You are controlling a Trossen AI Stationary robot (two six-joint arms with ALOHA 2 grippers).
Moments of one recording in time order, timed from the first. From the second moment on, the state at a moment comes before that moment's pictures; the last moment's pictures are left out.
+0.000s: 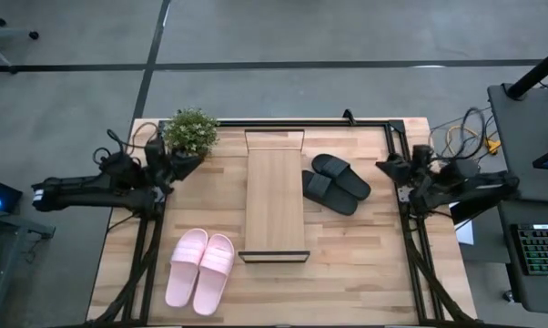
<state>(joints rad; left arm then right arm) 0.08 0.44 0.42 0.29 -0.11 -0.60 0.15 0.15 0.39 0.07 0.29 0.70</state>
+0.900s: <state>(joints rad) 0.08 0.98 1.30 -0.37 0.01 -0.20 0.15 0.74 1.31 -0.80 0.37 0.40</state>
